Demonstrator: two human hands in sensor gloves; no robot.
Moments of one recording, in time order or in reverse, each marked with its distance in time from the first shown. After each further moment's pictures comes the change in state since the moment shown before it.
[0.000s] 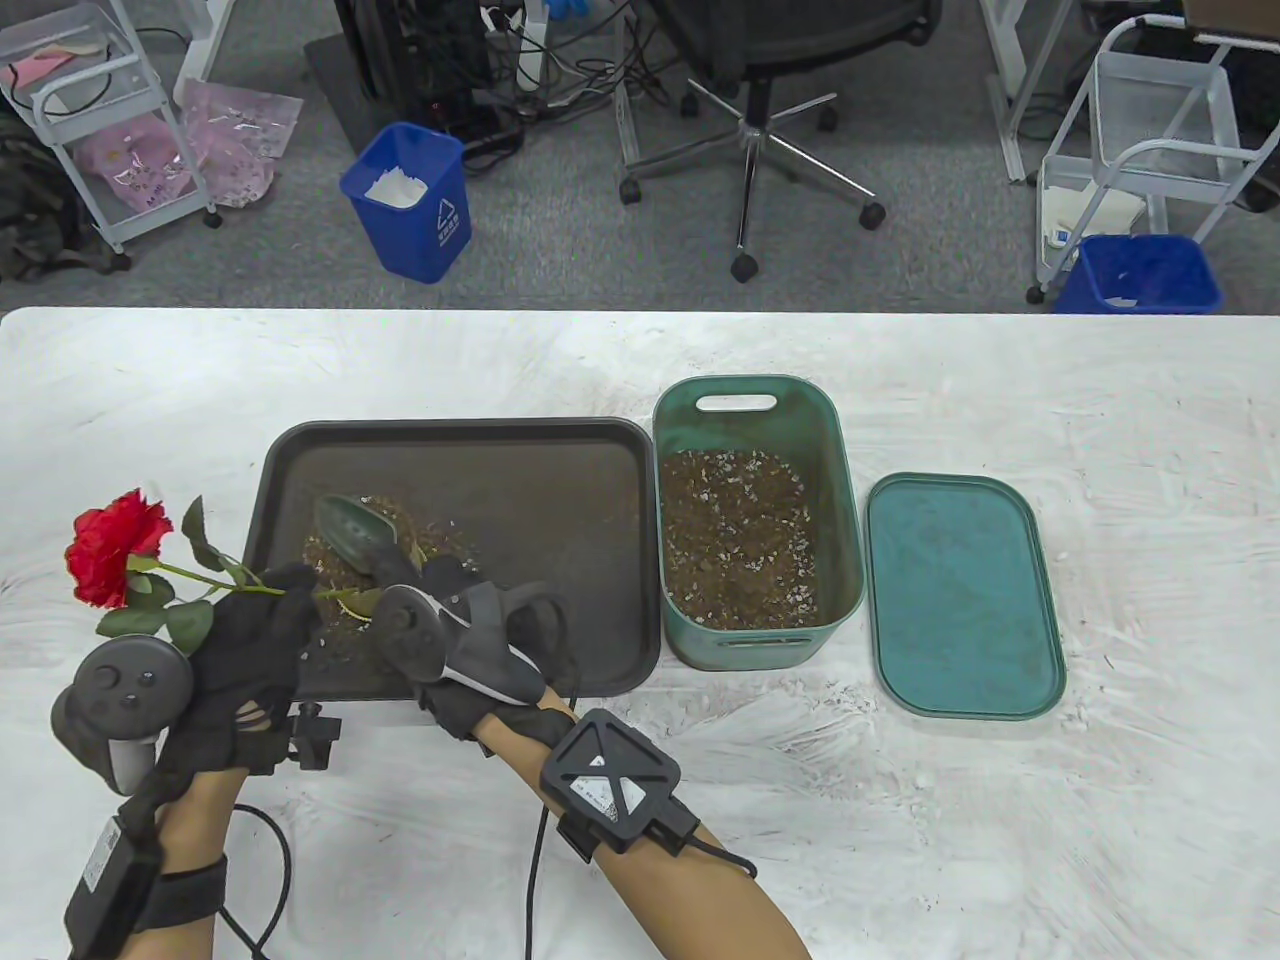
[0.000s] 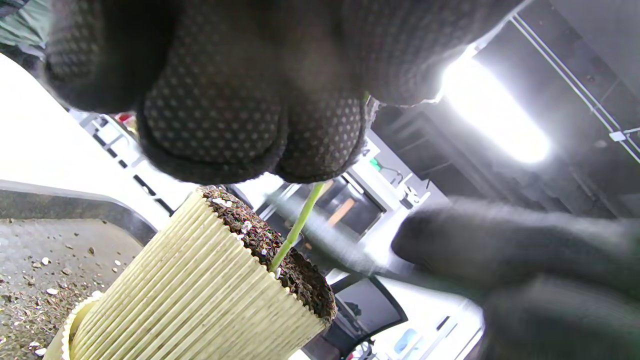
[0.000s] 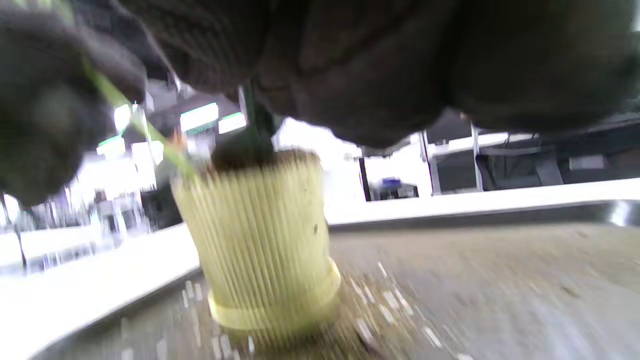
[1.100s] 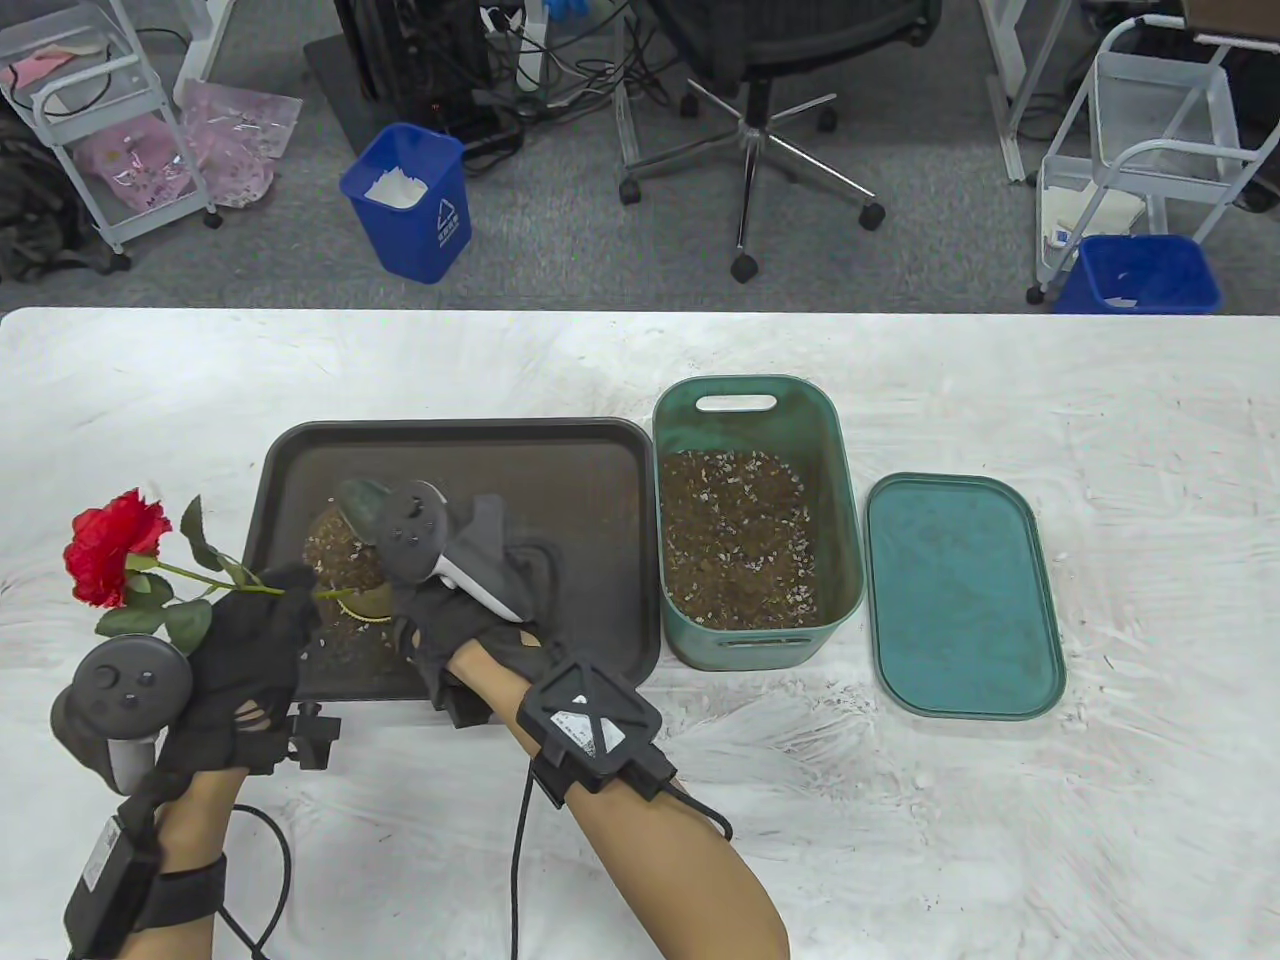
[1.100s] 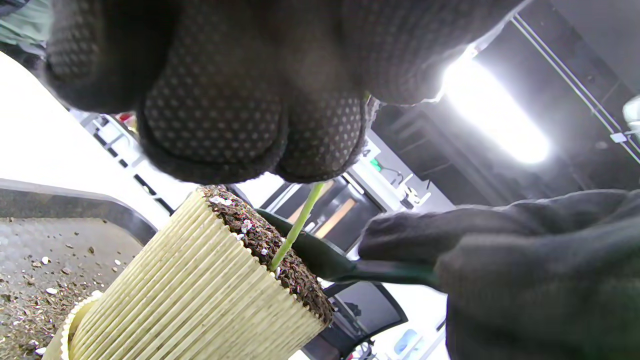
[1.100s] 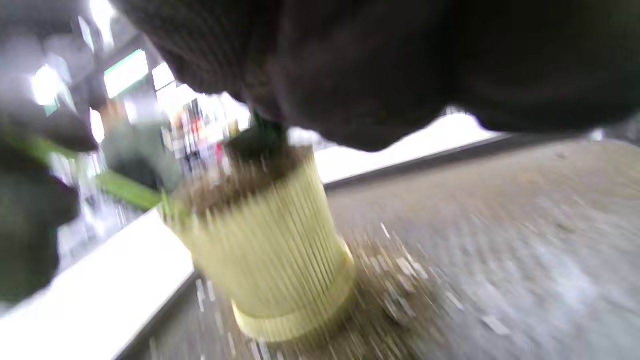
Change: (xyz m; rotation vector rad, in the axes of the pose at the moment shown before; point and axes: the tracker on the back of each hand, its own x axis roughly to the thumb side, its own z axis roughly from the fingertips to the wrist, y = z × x) left_hand -0.001 0.000 0.000 0.001 0.004 0.006; right_hand -0.006 -0.019 -0.047 0.293 0.164 -0.161
